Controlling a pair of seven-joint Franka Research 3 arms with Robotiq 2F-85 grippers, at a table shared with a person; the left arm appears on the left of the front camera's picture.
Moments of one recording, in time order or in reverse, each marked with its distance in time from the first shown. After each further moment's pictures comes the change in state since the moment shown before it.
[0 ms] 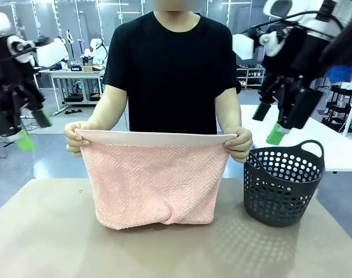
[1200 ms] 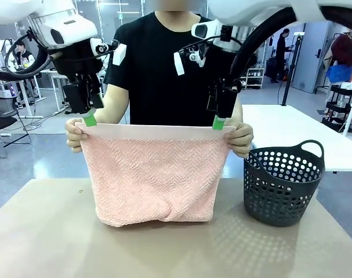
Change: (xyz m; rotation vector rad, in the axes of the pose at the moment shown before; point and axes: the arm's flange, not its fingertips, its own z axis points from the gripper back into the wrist) left arm 0.068 0.122 -0.043 0.025 0.065 -0.059; right arm 0.081 -0.111 -0.060 -0.070 0.134 0.055
